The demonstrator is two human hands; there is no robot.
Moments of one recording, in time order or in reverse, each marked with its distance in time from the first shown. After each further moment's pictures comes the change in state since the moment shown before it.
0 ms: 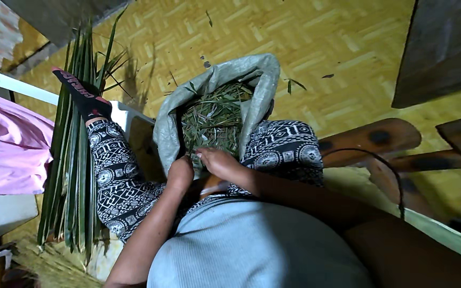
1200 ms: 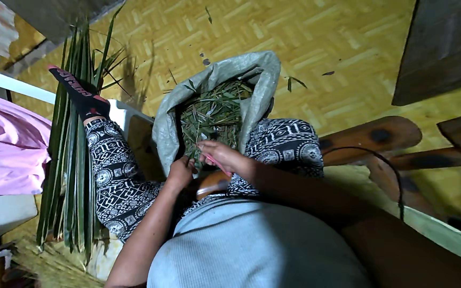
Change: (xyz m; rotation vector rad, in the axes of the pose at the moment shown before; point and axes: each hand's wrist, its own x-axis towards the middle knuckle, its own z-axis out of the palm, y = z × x) left_hand 0.004 -0.013 0.001 -0.328 -0.136 0.051; right_hand 0.012 0.017 0.000 0.938 -0.054 0.196
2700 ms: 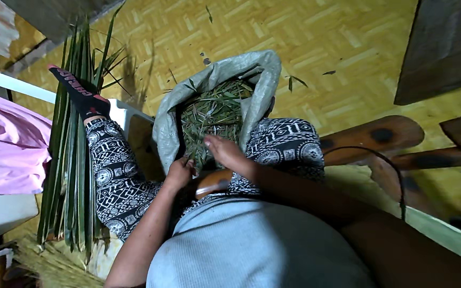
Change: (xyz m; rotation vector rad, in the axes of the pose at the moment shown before) left_hand 0.000 -0.008 -0.001 -0.173 -0.023 -0.024; right_hand 0.009 0.010 -0.016 -0.815 0.202 -0.246
